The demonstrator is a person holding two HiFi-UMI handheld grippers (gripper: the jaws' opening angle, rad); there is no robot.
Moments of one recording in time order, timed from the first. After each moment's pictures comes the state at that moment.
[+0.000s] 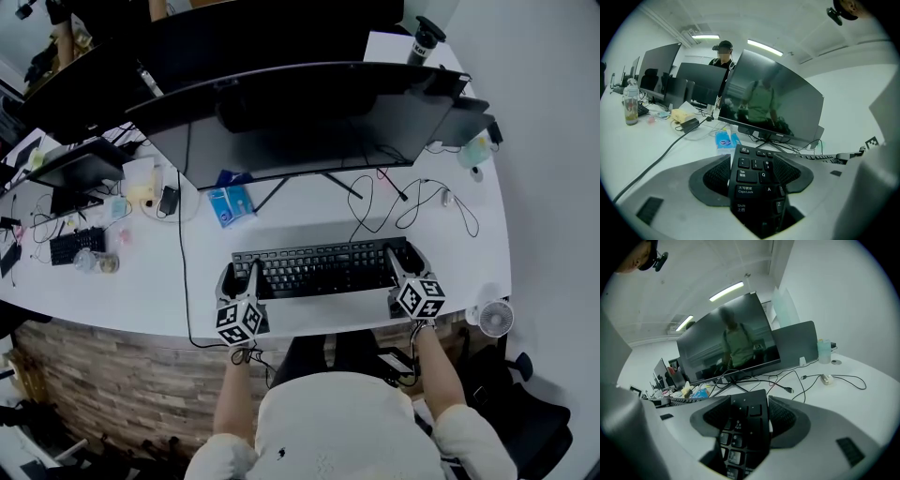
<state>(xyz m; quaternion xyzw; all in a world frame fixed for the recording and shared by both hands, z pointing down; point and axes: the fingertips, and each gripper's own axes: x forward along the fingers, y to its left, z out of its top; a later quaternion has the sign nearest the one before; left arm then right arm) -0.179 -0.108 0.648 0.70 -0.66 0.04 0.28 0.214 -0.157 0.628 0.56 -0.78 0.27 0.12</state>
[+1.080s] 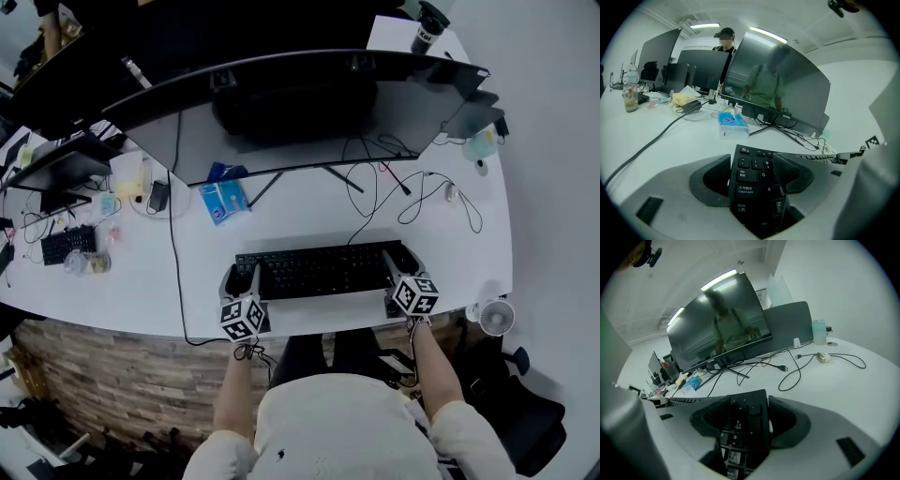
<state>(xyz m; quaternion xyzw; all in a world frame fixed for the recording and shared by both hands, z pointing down) -0.171 -0.104 0.714 0.68 -0.65 0.09 0.33 0.222 -0.149 0.698 0.56 -0.75 0.32 0.16</state>
